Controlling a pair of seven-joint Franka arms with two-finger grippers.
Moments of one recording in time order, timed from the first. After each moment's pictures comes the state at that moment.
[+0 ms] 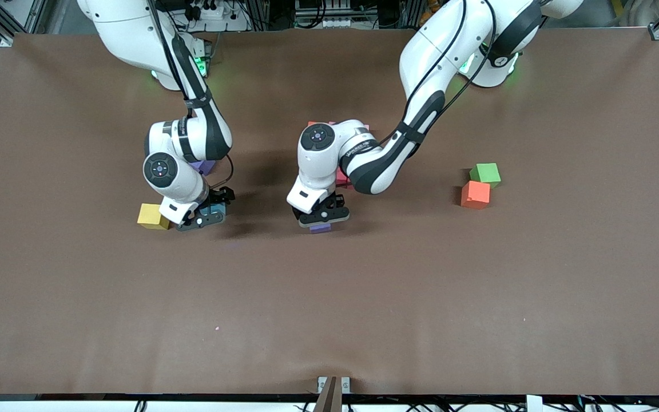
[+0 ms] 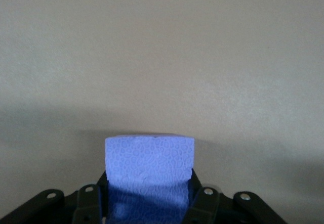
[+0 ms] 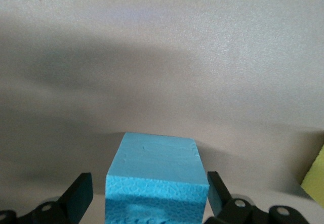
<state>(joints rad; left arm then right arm) -0.67 0.91 -0.25 -1.35 0.43 2.39 -1.30 0.75 0.44 -0.41 -2.16 0.30 2.42 -0.13</state>
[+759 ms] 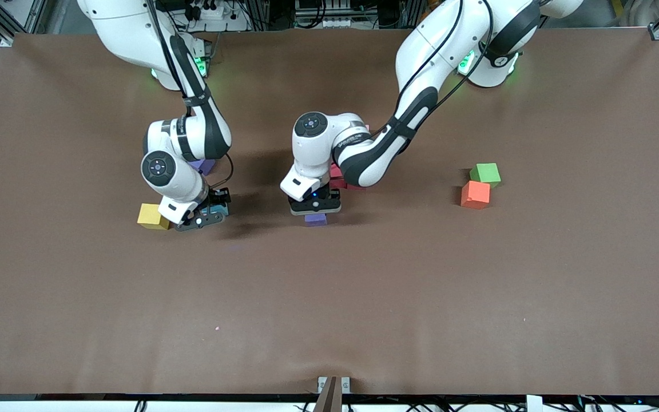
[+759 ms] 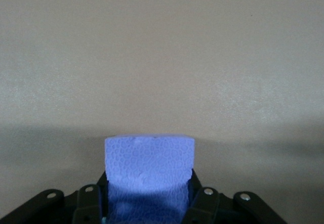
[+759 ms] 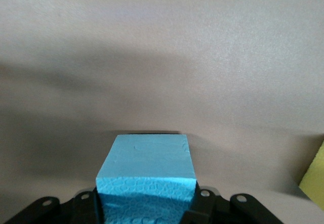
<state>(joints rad) -0.65 0.90 -0.31 -1.39 0.56 2.39 -1.30 0.75 0.42 -0.41 -2.15 0.31 2.40 -0.13</state>
